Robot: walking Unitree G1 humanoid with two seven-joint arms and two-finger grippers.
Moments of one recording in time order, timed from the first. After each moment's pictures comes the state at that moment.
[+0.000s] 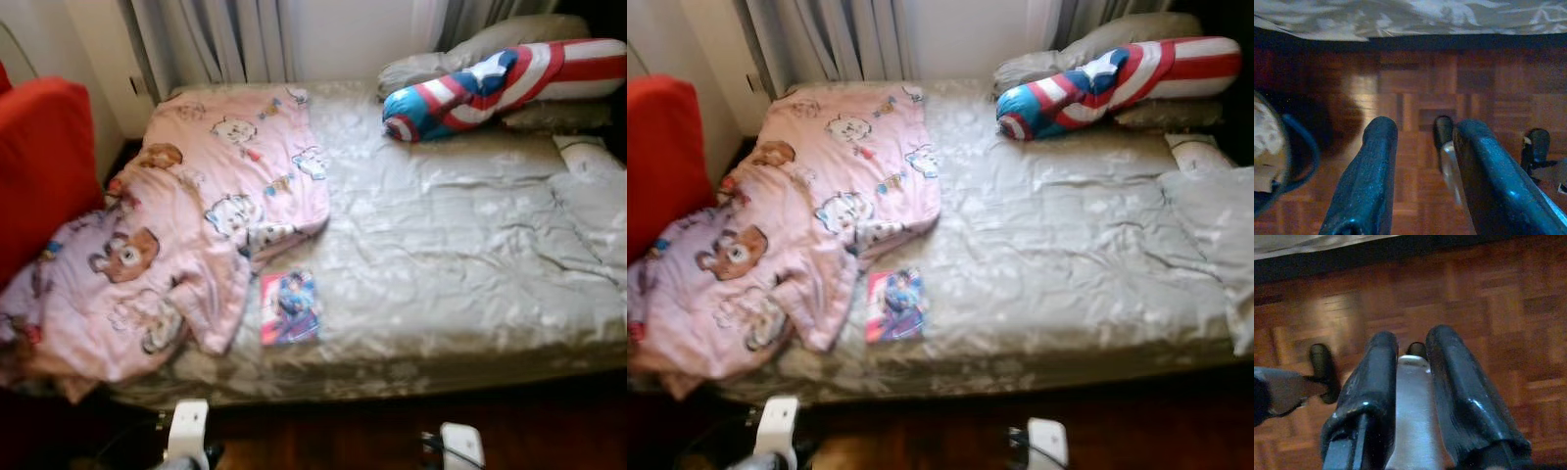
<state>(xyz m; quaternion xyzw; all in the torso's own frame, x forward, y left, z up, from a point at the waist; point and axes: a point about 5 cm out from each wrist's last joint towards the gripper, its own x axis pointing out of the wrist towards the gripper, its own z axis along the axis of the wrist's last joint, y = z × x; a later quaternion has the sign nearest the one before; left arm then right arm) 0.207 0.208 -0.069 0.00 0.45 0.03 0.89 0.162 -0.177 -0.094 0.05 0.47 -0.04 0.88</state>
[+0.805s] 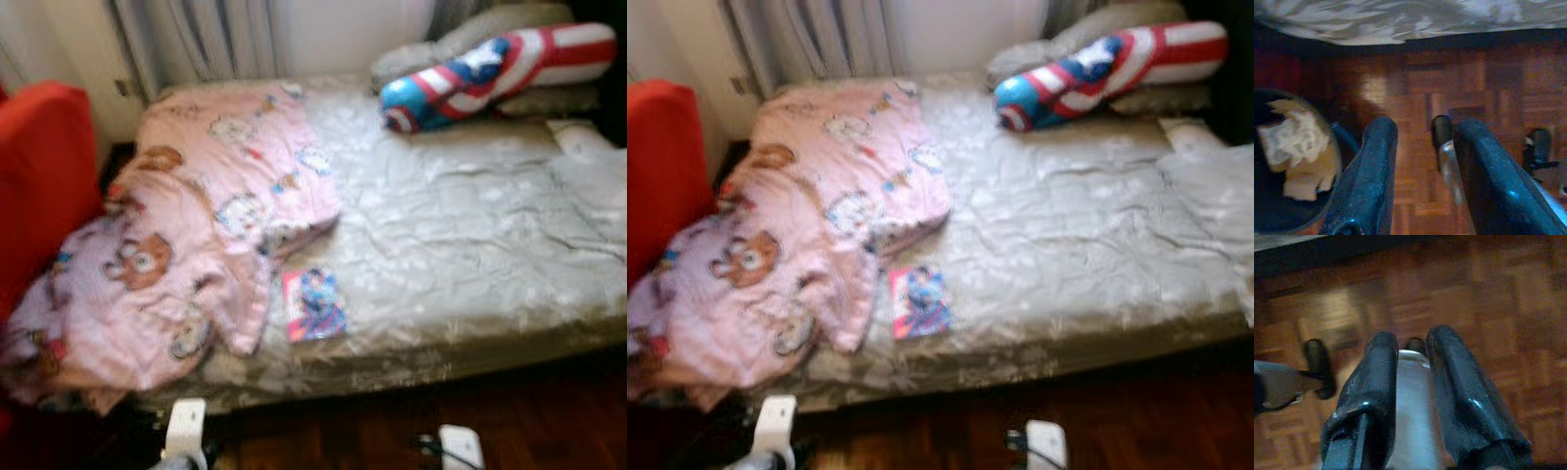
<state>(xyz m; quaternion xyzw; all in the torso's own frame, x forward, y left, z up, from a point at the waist) 0.205 0.211 -0.069 0.00 0.45 0.03 0.89 0.163 -0.176 -0.094 0.05 0.48 -0.04 0.88</state>
